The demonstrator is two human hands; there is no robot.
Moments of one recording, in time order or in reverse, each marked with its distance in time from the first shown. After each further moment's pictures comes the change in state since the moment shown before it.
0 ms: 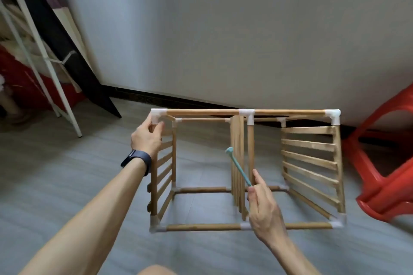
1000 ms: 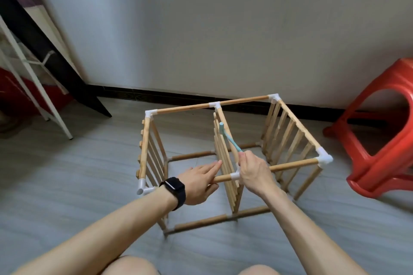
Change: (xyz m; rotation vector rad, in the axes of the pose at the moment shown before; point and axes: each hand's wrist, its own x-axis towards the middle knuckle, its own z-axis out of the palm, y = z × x) left_hand -0.113 0.016 0.092 0.812 -0.982 0.623; right_hand 0.065 -0.012 -0.031 -0.163 -0.161 0.078
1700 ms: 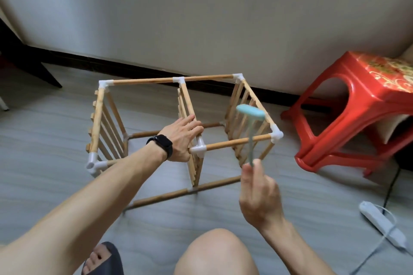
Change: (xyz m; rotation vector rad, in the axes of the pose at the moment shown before) left_hand 0.061 0.034 -0.019 0.249 0.147 0.101; right_hand -0.134 0.028 -0.057 -0.070 0.324 -0.182
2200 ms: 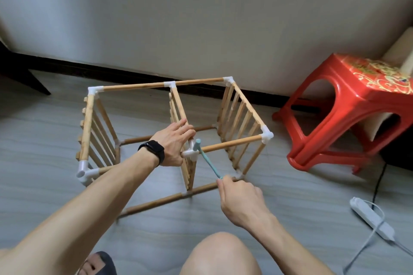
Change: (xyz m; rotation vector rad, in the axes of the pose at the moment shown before) left_hand -0.005 0.002 -0.005 -0.035 0.002 -0.013; right_hand 0.000 0.002 0.014 -0.226 -0.366 0.095
